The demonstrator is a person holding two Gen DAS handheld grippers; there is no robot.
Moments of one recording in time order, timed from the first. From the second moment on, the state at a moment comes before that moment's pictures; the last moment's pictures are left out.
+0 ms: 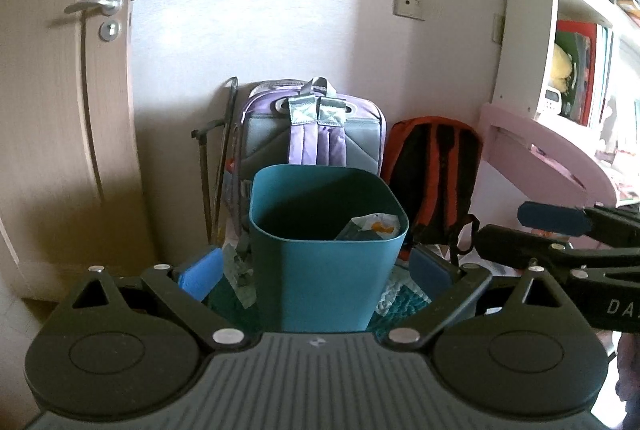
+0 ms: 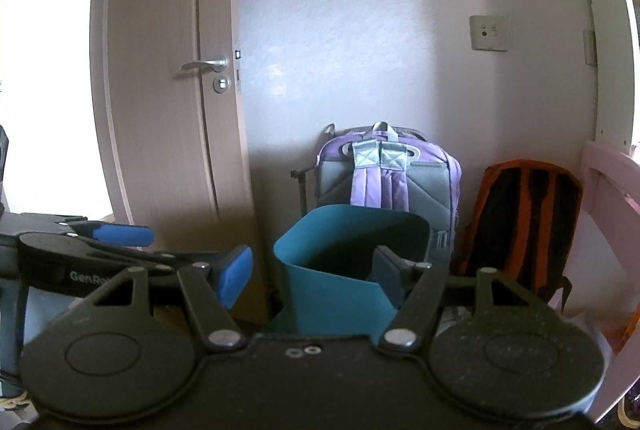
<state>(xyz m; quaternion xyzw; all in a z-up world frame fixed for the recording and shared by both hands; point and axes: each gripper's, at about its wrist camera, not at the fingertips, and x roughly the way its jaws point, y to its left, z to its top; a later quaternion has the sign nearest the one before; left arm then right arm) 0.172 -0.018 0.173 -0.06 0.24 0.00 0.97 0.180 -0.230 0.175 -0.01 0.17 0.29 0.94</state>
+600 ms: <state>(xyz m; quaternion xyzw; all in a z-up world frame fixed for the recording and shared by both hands) 0.159 -0.017 0.167 -0.08 0.23 0.00 0.97 0.178 -0.233 0.167 0.00 0.17 0.30 0.94</state>
